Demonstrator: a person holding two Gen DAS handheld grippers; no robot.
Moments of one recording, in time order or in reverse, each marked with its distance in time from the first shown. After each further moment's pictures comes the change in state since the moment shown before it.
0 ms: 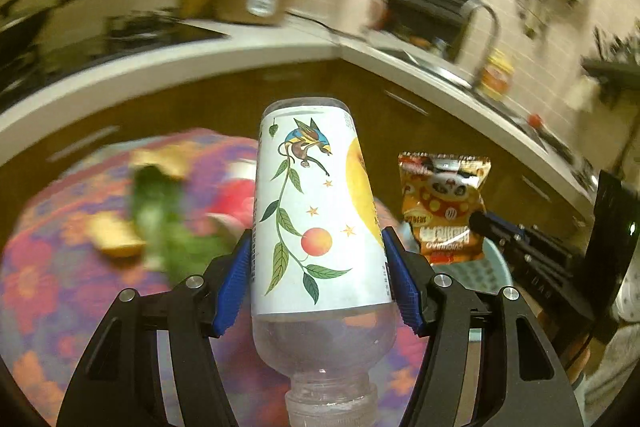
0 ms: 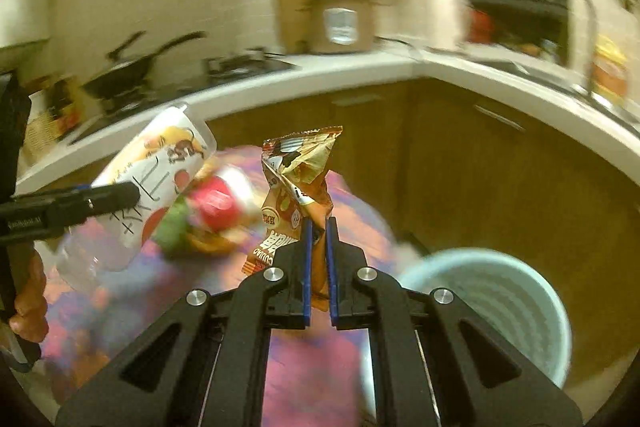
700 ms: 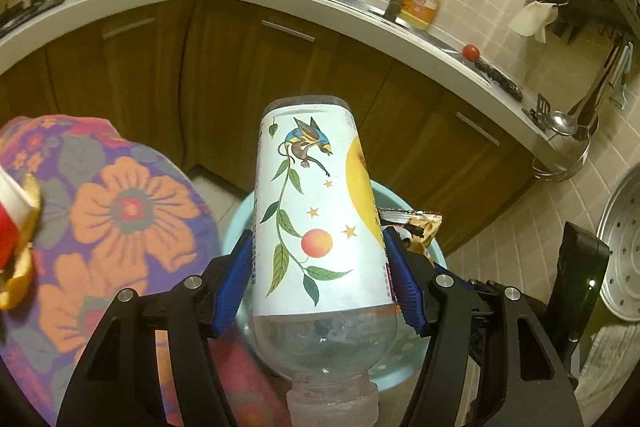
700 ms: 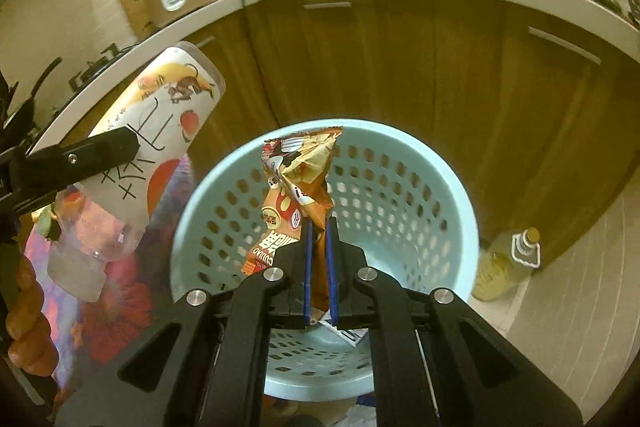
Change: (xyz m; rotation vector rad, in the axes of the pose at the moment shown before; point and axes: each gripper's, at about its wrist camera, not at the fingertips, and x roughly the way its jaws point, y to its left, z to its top) left arm 0.142 -0.139 -0.017 0.102 0.170 -0.230; right arm 0.003 -0.146 -0.087 0.345 0.166 -0.229
